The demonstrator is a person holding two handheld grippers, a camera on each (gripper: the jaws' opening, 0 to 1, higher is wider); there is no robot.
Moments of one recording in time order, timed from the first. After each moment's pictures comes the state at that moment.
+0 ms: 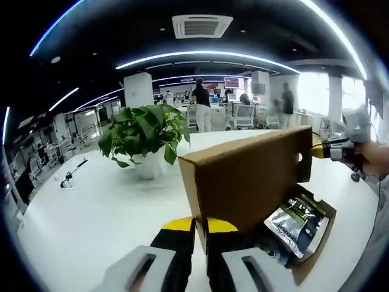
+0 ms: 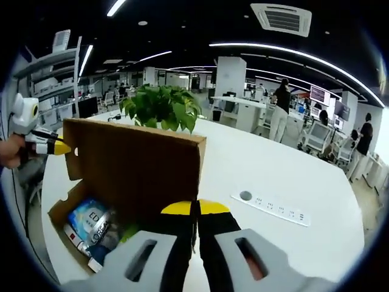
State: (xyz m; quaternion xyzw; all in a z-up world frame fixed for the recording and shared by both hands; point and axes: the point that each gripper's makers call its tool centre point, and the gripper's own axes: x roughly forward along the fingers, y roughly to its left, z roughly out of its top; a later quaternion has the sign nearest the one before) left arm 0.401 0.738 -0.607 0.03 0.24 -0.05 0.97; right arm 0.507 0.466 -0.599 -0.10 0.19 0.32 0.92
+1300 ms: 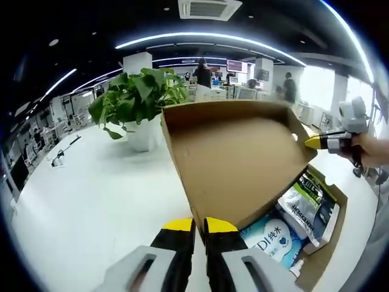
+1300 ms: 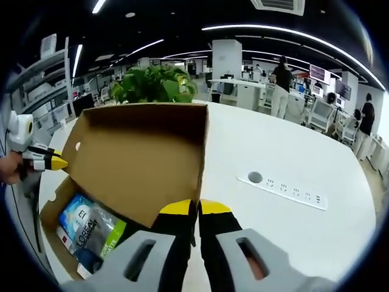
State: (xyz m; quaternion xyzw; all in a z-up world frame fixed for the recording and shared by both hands) left arm 0.414 0.743 -0.669 0.01 0.30 -0.05 0.95; right arm 0.539 0.475 -0.659 -0.08 0.26 0.31 0.91
